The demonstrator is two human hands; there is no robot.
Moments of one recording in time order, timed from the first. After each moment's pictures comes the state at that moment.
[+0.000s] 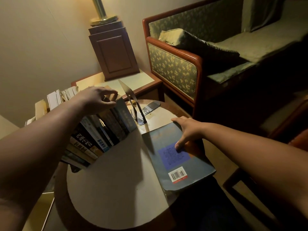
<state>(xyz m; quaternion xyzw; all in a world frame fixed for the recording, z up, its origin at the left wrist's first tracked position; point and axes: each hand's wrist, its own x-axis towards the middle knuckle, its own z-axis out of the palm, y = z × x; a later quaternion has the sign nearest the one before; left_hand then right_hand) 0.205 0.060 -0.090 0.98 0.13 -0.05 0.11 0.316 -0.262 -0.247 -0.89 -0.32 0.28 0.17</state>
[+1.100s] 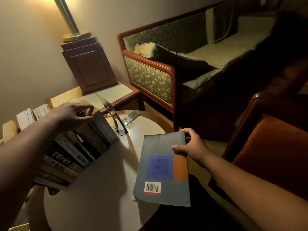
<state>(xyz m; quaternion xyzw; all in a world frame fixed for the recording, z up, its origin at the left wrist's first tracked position) 0.204 0.067 -0.094 0.99 0.11 -0.04 0.08 0.238 -0.343 -0.272 -0.79 -0.06 0.15 0.60</state>
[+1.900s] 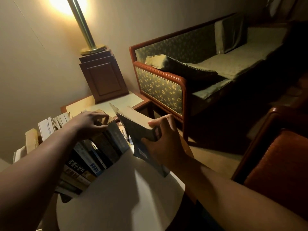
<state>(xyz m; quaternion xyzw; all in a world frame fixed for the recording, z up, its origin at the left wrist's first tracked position) 0.217 0.079 -0.096 0.99 0.11 -0.05 0.08 0.204 -0.221 -0.172 -0.76 -0.28 -0.24 0.54</state>
